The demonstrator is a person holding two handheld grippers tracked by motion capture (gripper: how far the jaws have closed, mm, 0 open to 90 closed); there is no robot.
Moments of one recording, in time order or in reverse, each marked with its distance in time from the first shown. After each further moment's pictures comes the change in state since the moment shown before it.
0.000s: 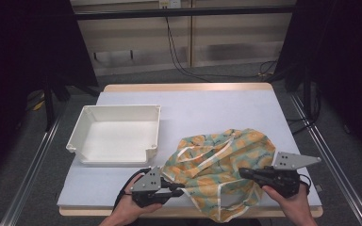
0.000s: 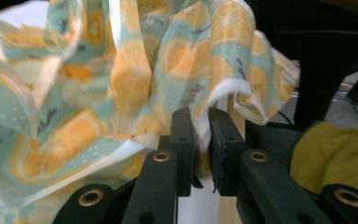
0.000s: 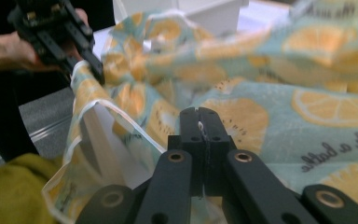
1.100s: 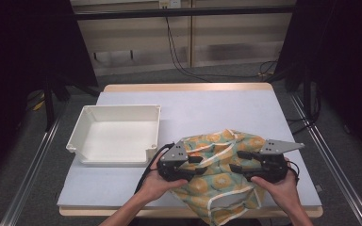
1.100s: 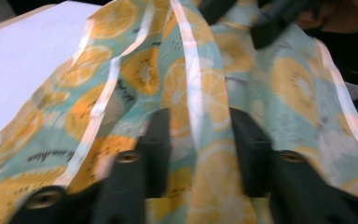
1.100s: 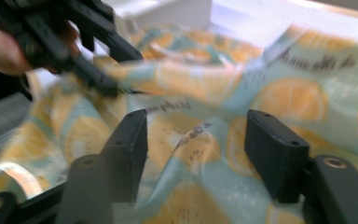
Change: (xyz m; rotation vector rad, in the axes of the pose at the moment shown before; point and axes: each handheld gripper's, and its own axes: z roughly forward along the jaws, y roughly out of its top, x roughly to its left) left arm 0.047 0.050 0.058 0.004 0.090 -0.086; right arm -0.019 0.019 0.031 0.068 -0.086 0.026
